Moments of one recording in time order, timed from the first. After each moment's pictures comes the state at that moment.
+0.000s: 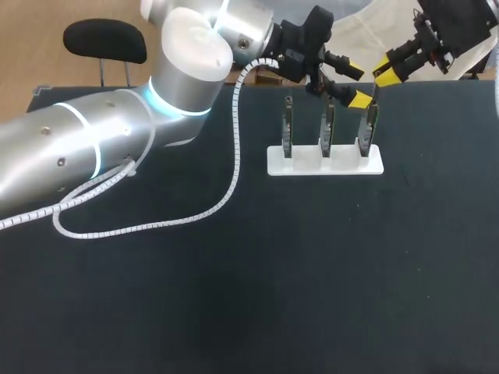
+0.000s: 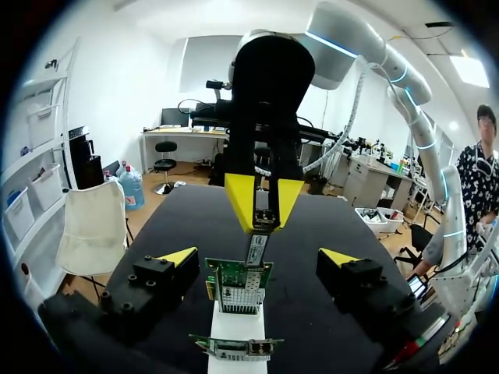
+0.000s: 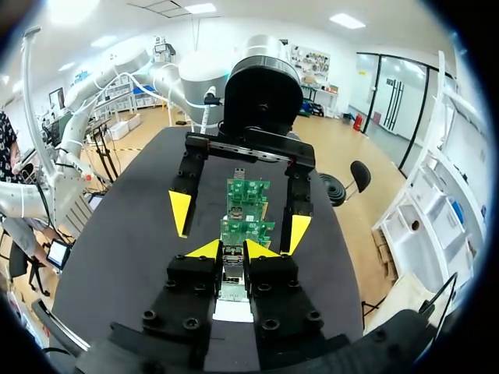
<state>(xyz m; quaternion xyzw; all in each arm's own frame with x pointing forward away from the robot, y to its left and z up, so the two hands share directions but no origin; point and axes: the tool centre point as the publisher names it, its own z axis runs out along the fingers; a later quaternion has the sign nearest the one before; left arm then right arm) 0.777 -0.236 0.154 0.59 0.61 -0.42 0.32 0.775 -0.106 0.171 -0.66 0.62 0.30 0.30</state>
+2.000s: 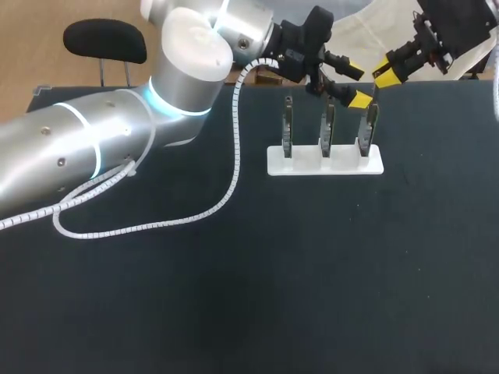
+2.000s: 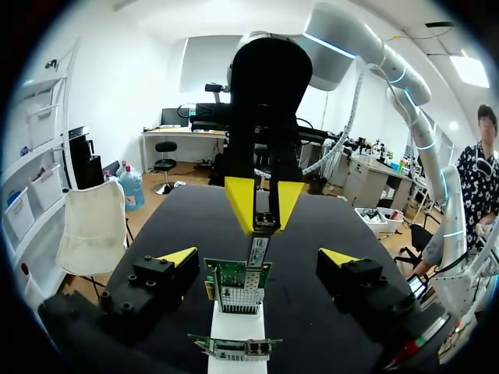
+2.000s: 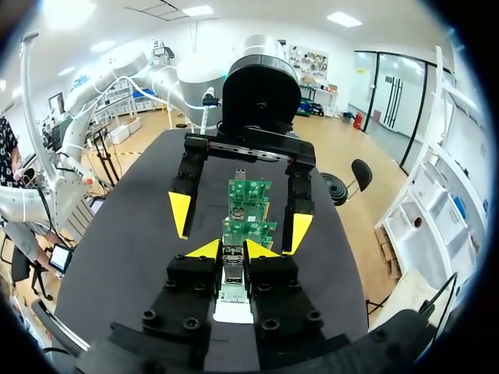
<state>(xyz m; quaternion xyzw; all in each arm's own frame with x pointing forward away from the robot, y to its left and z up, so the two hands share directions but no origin) 0.777 -0.236 0.154 0.59 0.61 -0.42 0.32 0.775 -0.106 0.170 -0.65 0.63 0.31 0.29</state>
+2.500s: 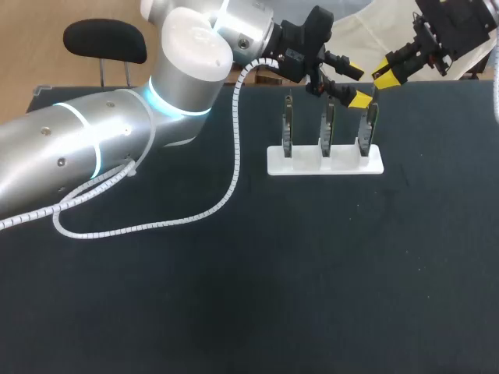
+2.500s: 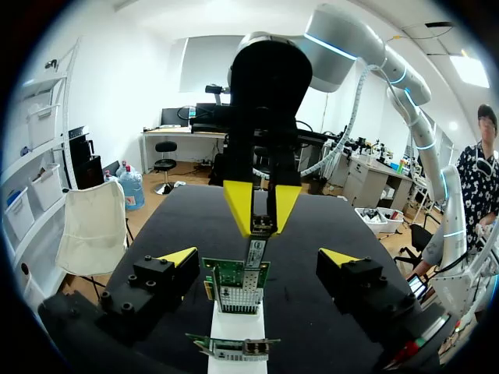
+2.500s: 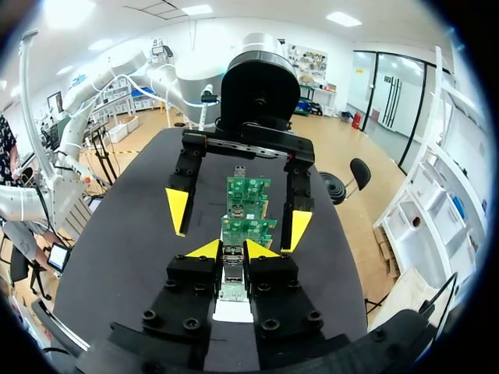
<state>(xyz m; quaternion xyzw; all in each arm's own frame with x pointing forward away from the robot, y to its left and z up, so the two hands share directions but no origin) 0.777 -0.236 0.154 0.59 0.61 -0.42 0.32 0.776 -0.106 0.166 -0.65 0.63 0.31 0.30</state>
